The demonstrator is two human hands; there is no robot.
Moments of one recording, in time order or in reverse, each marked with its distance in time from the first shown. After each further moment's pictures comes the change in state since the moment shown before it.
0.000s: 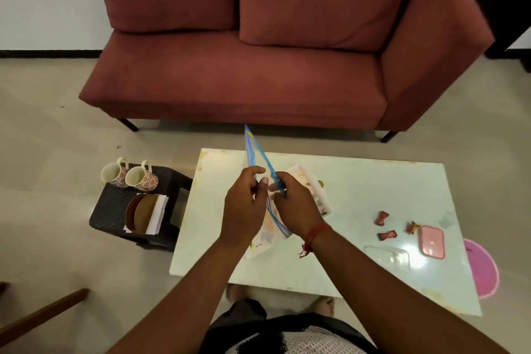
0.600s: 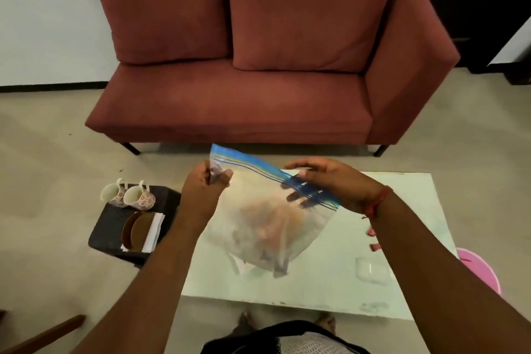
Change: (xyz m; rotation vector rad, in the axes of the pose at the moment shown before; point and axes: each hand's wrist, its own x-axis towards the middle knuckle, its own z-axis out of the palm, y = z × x) left_hand 0.035 0.014 -0.042 -0.229 0.043 -0.166; right_hand -0.005 -0.006 -0.157 0.536 -0.573 0.017
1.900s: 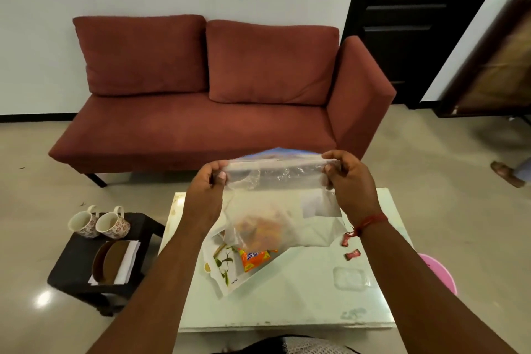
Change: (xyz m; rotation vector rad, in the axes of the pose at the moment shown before) left_hand -0.042 0.054 -0.001 -0.019 -0.069 0.123; right_hand -0.067 0.000 0.039 -0.389 1.016 -0.458
